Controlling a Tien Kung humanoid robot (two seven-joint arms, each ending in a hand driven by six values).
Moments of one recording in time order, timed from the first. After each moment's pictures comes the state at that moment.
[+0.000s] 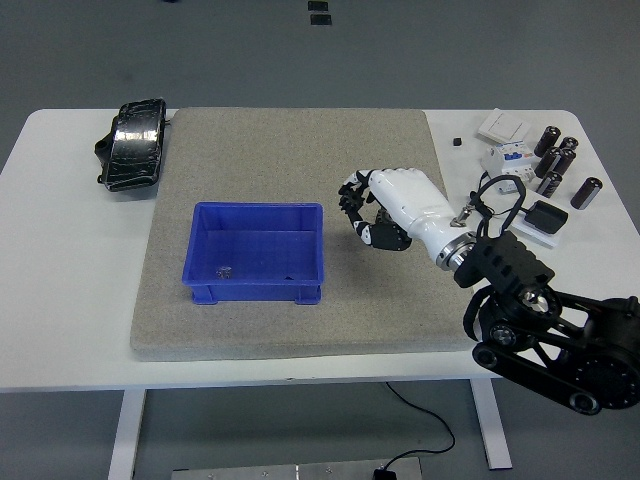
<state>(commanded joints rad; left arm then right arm) 0.02 0.28 -0.55 -0.36 0.48 0.31 0.30 0.67 -0.42 0.46 1.55 -1.91 -0.35 -0.36</state>
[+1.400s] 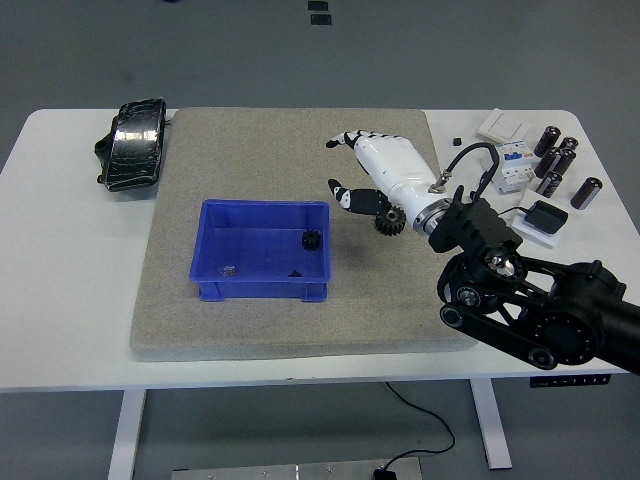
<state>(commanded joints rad) 0.02 0.28 -0.56 -0.36 0.51 0.31 0.32 0.80 -0.36 0.39 1.31 -1.79 -0.37 -0.38</state>
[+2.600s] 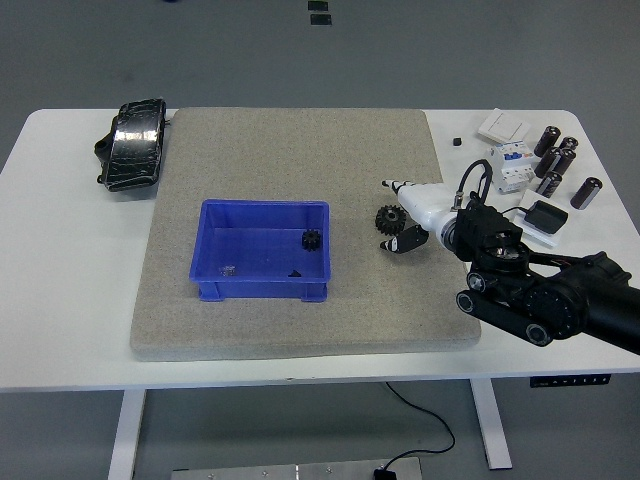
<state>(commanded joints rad) 0.01 0.29 -0.58 -0.36 0.54 0.30 0.32 0.90 -0.32 0.16 0.99 -1.61 -0.19 -0.37</state>
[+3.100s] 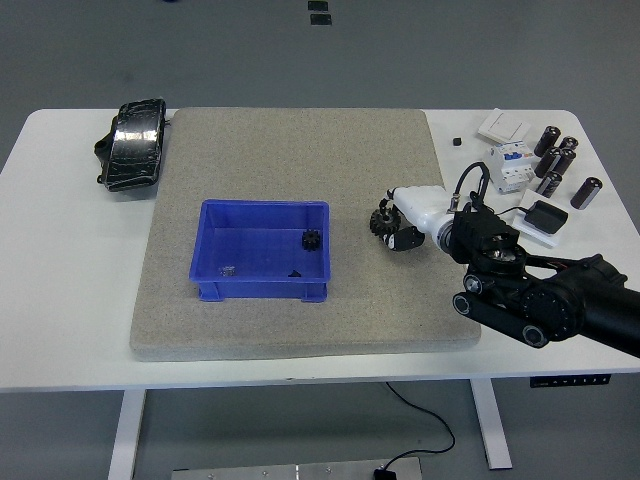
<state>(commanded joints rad) 0.01 0.28 -0.57 -0.36 0.53 0.30 0.32 0.89 -0.30 0.16 0.99 -1.60 -0.22 -0.35</state>
